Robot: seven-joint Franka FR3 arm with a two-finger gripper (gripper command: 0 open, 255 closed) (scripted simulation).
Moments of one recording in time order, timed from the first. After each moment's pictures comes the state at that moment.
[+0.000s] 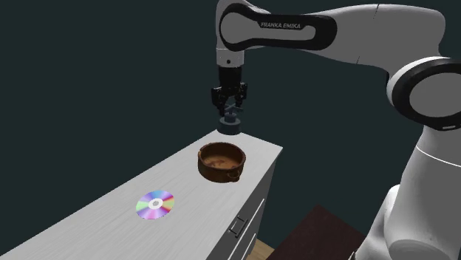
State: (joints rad) arm 0.18 0.10 0.06 -1.48 -0.07 1.52 0.29
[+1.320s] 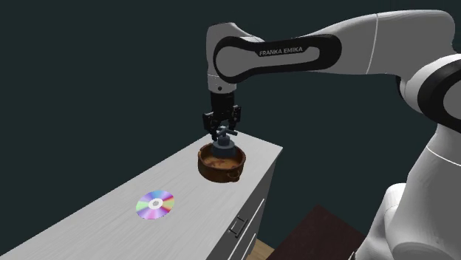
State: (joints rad) arm 0.23 0.02 0.11 -1.75 -0.06 1.70 0.40
